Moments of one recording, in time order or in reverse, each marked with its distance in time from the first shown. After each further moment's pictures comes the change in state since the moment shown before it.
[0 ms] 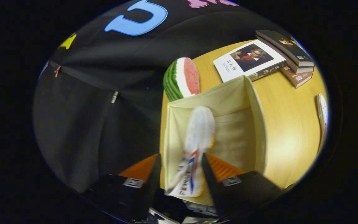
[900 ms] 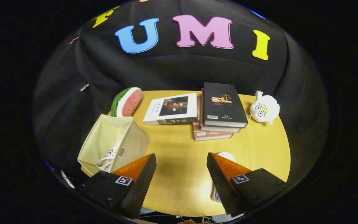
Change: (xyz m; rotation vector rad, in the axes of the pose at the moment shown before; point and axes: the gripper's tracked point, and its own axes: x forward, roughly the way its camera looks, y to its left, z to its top) arm -0.219 -0.258 0.106 -0.487 -0.212 -0.472
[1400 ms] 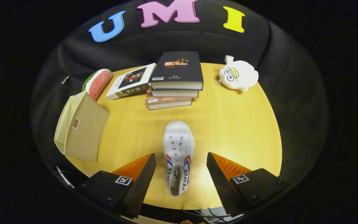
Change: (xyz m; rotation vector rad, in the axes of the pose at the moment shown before) arm 0.020 -0.142 -0.097 0.065 0.203 -0.076
